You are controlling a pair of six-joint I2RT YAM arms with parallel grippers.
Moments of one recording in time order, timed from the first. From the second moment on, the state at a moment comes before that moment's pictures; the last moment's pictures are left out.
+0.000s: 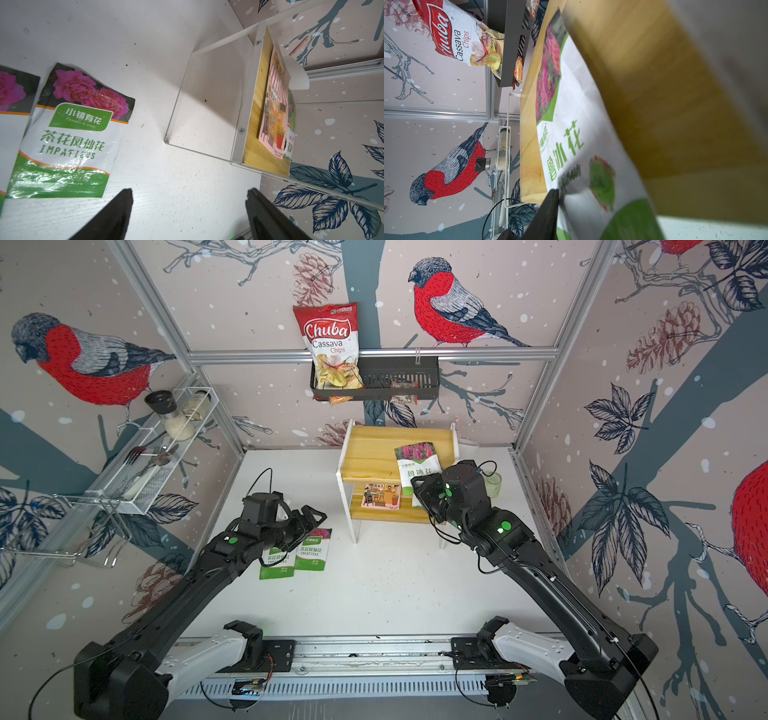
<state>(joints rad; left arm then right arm) -0.32 1.05 0.80 -0.49 0.32 -0.91 0.69 1.07 1.22 -0.57 0.07 1.26</state>
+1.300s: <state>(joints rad) -0.32 1.04 0.78 -0.49 0.34 -0.91 0.70 1.00 1.13 -0.38 0.02 1.29</state>
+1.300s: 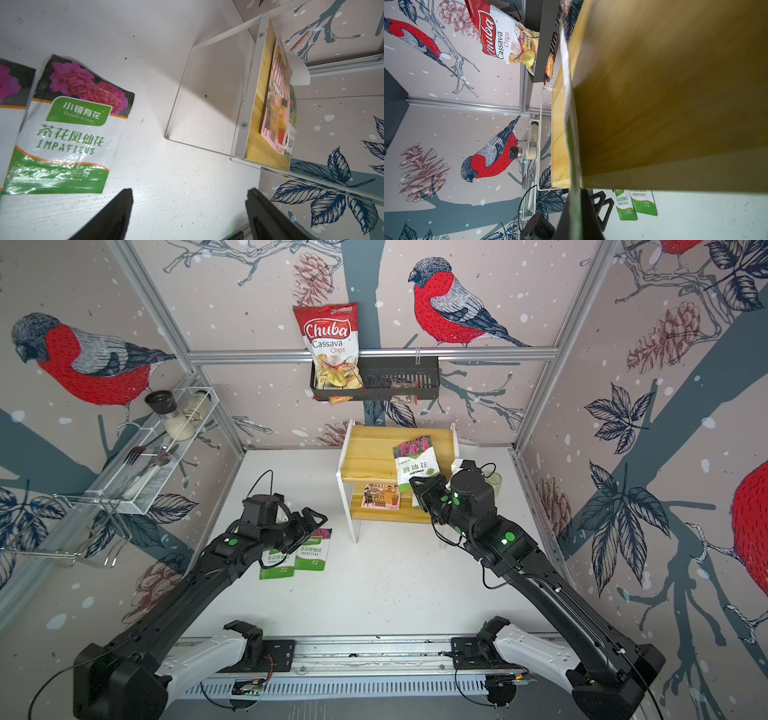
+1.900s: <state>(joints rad) -0.32 0.99 0.89 -0.51 0.28 -0.91 0.82 1.01 1.14 -0.19 -0.08 1.18</state>
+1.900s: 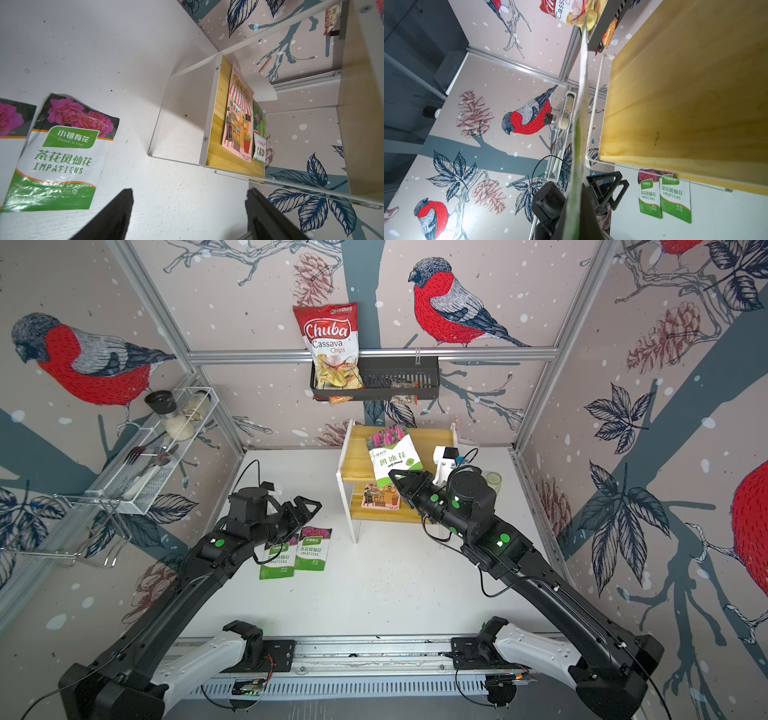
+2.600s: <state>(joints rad) -0.32 0.98 0.95 -0.60 0.18 -0.91 1.12 0.63 0.51 -0.23 -0.12 1.24</state>
